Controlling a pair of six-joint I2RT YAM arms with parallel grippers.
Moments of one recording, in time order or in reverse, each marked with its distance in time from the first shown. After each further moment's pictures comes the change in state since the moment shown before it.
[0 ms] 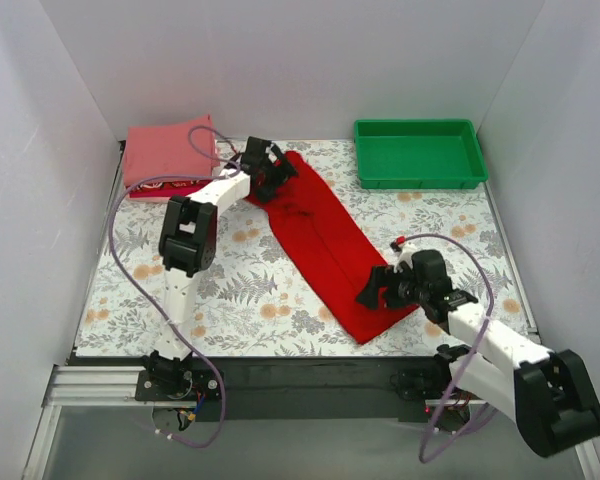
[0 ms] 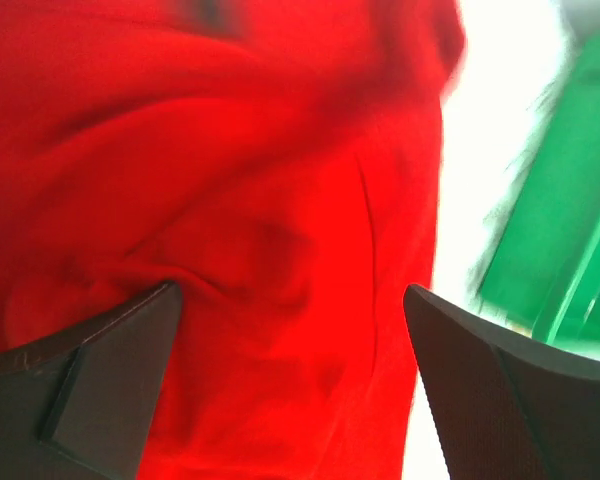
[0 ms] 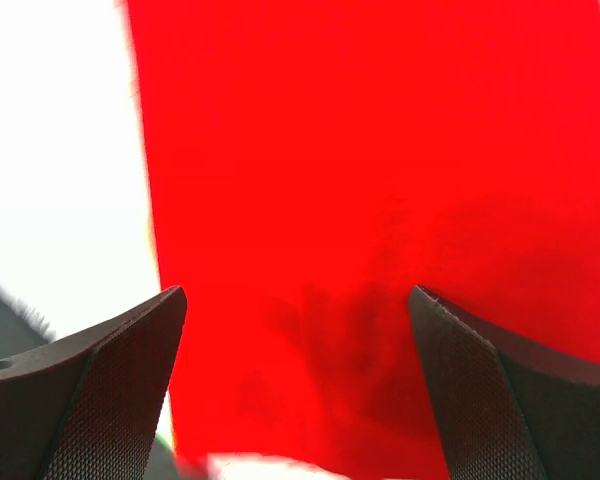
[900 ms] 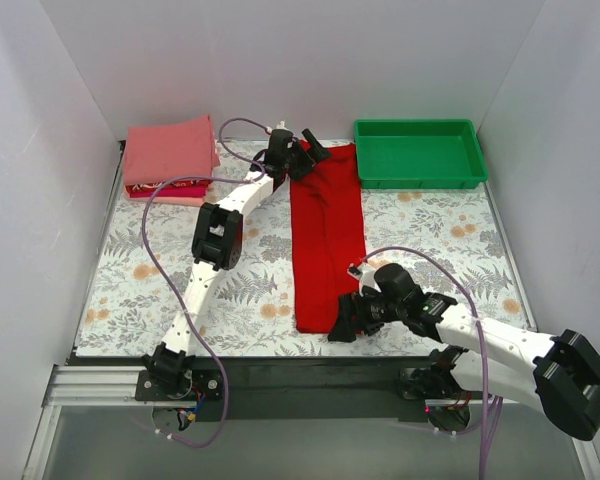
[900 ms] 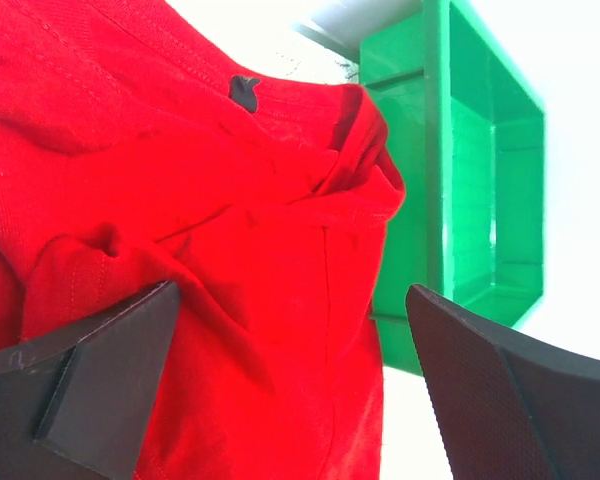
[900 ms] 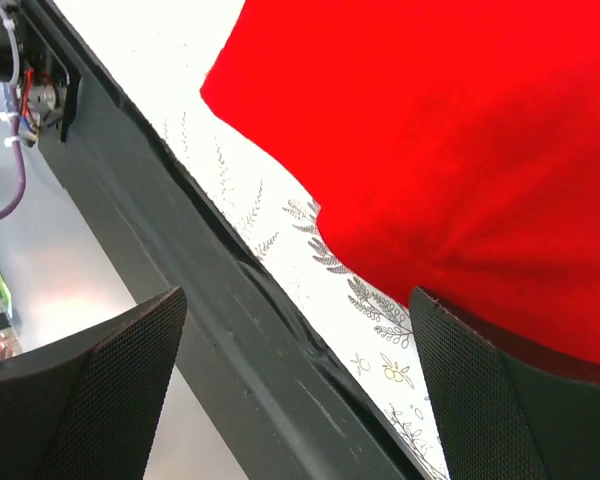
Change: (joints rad) left arm -0.058 0.480 0.655 0.205 0.181 0.064; right arm 0.452 -0.021 0.014 -0.036 -0.091 0.189
